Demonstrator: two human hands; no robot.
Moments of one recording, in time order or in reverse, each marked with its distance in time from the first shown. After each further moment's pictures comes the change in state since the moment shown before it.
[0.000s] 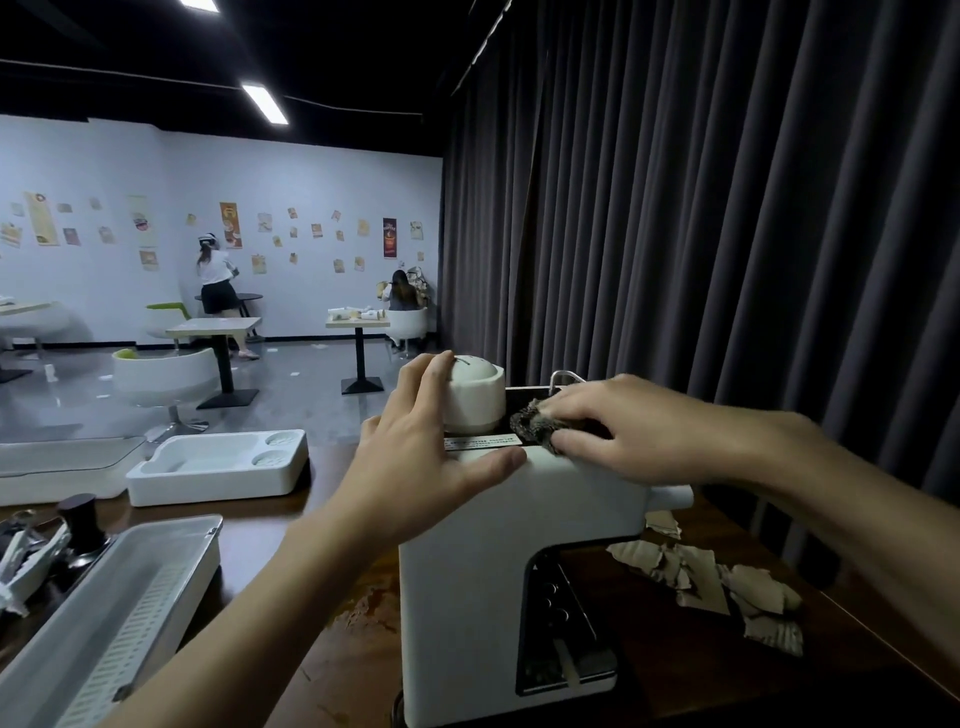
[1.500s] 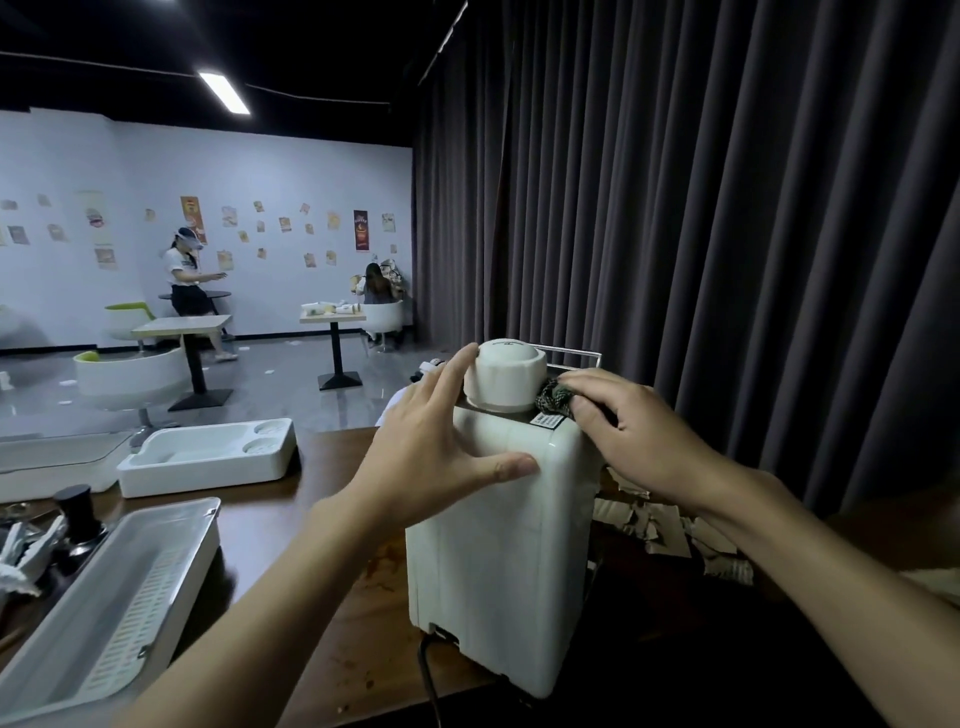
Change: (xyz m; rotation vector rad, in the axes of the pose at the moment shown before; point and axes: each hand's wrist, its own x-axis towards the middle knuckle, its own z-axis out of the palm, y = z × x) left_hand -0.019 0.007 0.011 -0.084 -0.051 0.098; right_hand -0.044 -0.010 0.047 0.317 0.533 0.142
